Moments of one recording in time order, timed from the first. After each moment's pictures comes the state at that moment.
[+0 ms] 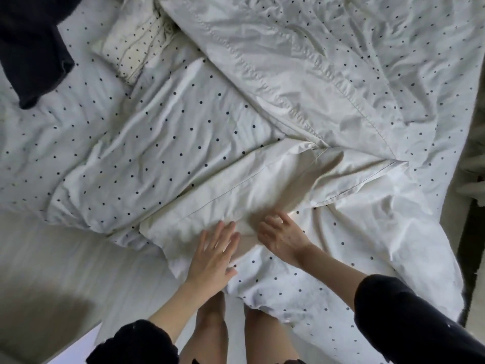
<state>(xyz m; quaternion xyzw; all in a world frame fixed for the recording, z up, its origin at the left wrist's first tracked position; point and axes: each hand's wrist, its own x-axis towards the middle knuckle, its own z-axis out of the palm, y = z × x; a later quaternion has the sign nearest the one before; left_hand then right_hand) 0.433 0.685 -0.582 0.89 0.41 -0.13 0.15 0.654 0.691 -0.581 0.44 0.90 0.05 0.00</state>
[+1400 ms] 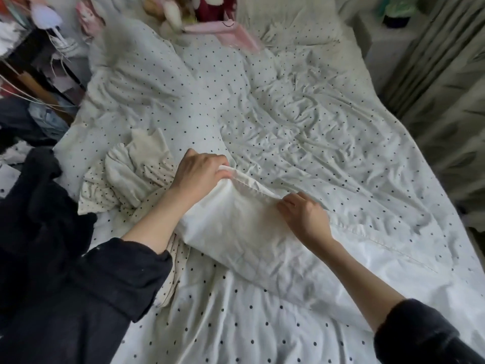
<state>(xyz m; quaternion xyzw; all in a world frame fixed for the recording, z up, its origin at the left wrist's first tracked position) 0.563 1.235 -0.375 0.95 0.28 0.11 0.08 0.692 1.045 -0.441 0.87 0.40 -0.09 -0.27</state>
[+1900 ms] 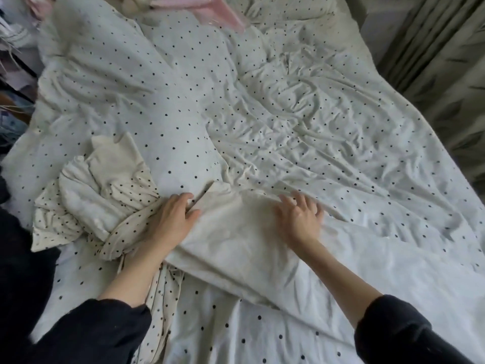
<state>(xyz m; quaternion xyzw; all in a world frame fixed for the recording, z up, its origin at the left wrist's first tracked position) 0.533 1.287 -0.505 0.86 0.44 0.00 0.24 0.713 1.109 -0.524 0.93 0.33 -0.15 -0.11</state>
